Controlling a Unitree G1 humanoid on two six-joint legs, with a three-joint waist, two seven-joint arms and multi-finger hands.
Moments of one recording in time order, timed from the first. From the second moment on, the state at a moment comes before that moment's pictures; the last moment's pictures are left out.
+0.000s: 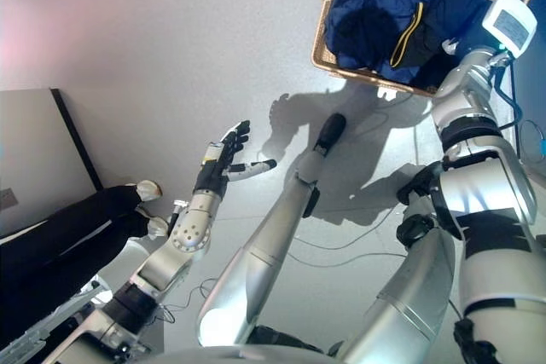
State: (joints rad) left arm -0.21 0.37 -0.48 0.05 -0.17 0.02 0.43; right arm -1.30 -0.68 0.40 1.28 -0.27 0.21 -0.52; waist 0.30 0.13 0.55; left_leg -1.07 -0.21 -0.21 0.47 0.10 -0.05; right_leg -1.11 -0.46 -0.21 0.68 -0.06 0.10
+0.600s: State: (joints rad) left arm -0.24 0.36 -0.47 0.09 -0.18 0.04 0.48; right arm -1.18 -0.53 0.03 1.00 0.40 0.04 -0.66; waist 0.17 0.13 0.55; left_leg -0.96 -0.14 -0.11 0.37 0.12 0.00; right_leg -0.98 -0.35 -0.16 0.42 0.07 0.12
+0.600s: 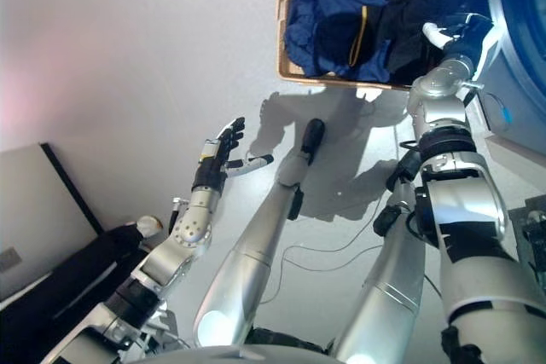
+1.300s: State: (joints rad) left arm -0.24 0.33 -0.47 0.19 -0.26 0.05 0.42; right arm -1.24 -0.40 -0.27 0.96 1.11 -0.35 -0.77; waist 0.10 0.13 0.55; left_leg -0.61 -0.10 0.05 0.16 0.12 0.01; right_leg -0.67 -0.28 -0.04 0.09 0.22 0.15
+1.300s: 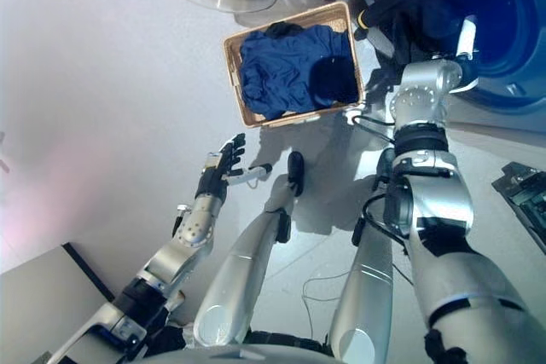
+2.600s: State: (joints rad) left arm -0.20 0.25 -0.45 0.24 -0.28 0.05 0.40; right arm -0.93 -0.22 -0.08 0.85 0.98 -0.36 -0.65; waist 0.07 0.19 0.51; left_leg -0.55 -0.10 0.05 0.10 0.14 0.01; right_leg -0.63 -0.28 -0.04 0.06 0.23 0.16
